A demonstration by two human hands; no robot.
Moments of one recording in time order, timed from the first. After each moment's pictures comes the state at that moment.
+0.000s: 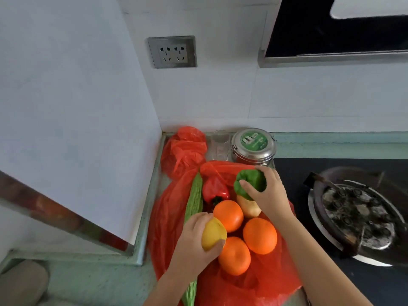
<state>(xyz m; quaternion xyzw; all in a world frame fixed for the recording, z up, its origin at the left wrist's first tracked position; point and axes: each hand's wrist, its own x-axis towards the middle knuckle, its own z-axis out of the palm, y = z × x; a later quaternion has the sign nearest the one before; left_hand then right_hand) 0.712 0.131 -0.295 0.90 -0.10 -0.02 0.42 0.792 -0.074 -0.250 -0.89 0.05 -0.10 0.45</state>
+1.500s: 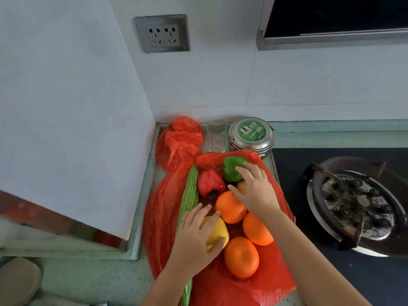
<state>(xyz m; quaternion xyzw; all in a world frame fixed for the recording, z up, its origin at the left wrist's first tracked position) 0.717 0.125 -0.313 0.94 -0.23 0.12 0.22 0.799 -0.065 -0.282 -0.96 -0.04 -0.07 0.27</state>
